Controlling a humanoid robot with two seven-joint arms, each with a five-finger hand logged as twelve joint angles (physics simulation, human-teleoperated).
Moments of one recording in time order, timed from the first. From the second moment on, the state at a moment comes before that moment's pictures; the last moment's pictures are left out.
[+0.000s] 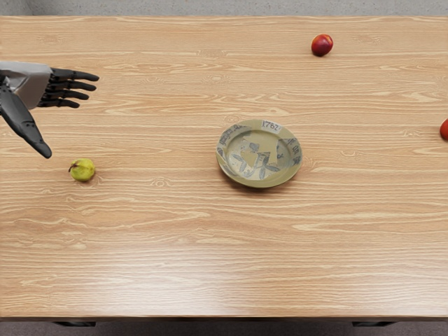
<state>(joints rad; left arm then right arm) -1.39 1.12 -0.06 -1.36 0.27 -0.61 0.21 -0.05 0.00 0.07 0.13 -0.17 0.06 -0.23</state>
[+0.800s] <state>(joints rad) -1.40 0.93 -0.19 -1.51 0.56 -0.61 0.60 -0.05 0.00 0.06 0.13 -0.17 0.07 -0.23</state>
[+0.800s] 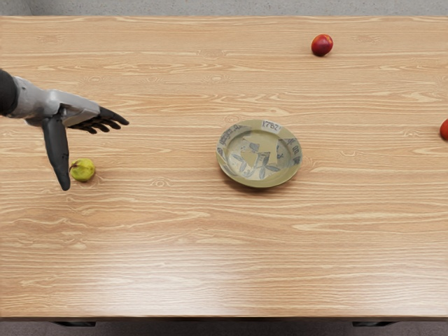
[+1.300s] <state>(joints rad) -1.21 0.90 -0.20 -1.64 1.01 -0.16 0.61 -0.06 0.00 0.06 0.13 -0.17 0.06 -0.23</state>
